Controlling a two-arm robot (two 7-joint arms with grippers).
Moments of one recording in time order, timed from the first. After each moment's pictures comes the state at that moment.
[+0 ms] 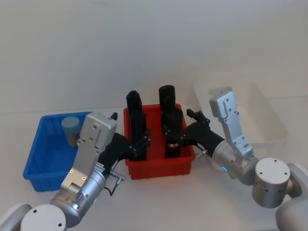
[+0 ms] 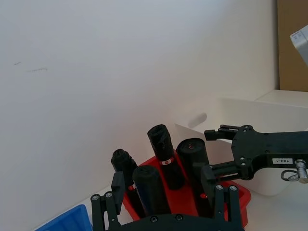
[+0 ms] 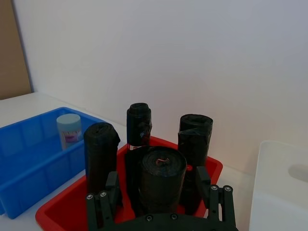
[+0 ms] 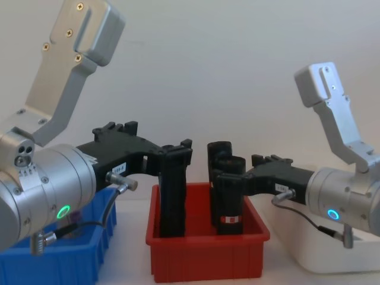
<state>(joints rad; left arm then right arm) -0.24 0.38 0.45 -1.63 -0.20 0.01 -0.01 0.53 0.07 -0.32 -0.99 0.09 -0.13 0.39</state>
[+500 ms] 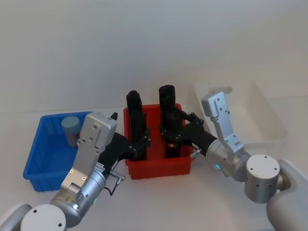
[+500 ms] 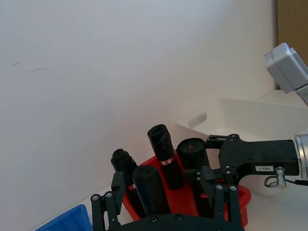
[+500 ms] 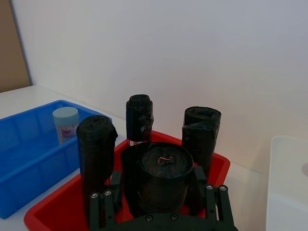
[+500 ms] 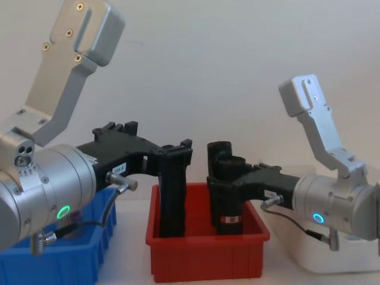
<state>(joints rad) -0.24 0.38 0.45 -1.63 -0.20 0.01 -0.01 0.62 0.03 -0.33 -0.82 0.08 -0.18 0.39</state>
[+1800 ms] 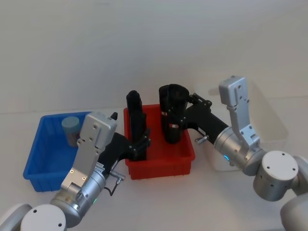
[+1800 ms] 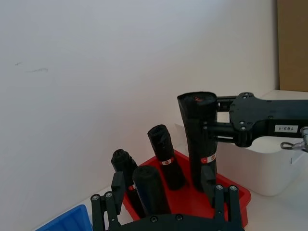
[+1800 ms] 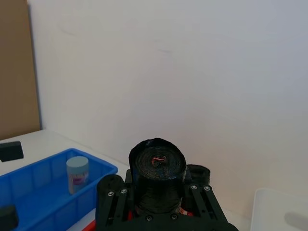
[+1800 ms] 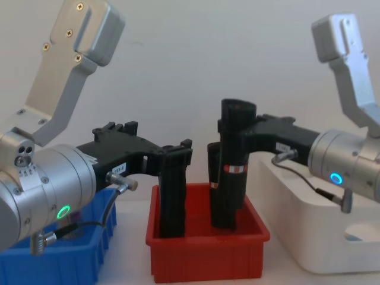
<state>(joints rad) -0.24 0.38 0.45 -1.63 -0.20 0.01 -0.01 0.50 0.09 -0.31 -1.12 0.14 -0.18 0.38</state>
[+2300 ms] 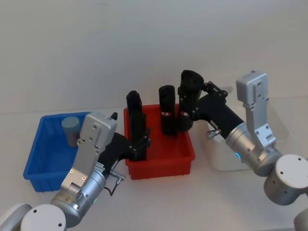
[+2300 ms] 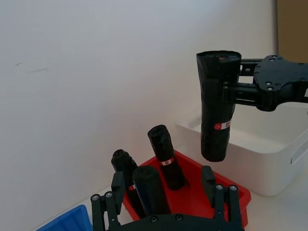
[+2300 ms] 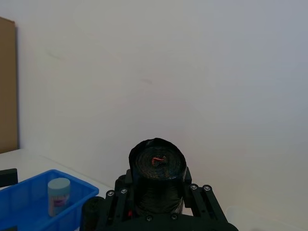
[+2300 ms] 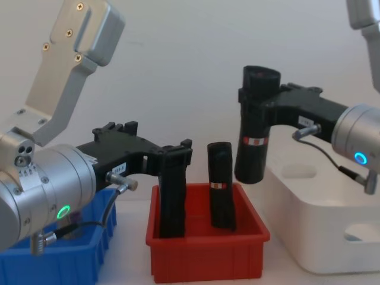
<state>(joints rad) -0.24 0.38 0.45 -1.63 -0.20 0.01 -0.01 0.41 0.13 -0.30 -1.31 0.12 -0.18 0.28</state>
